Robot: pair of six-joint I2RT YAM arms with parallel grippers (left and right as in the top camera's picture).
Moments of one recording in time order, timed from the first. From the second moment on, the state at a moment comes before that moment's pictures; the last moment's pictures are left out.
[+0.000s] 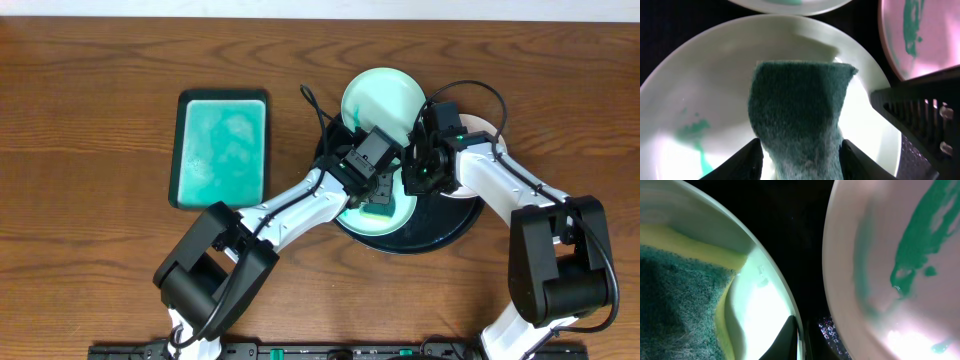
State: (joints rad) left arm -0.78 1.95 1.27 -0.39 0.03 -0.62; right arm 0.22 1.84 1.10 -0.64 -0.14 0.17
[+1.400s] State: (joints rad) left arm -0.67 1.93 1.29 -0.48 -0.08 -0.66; right arm 0.22 1.84 1.10 -0.65 -0.16 0.17
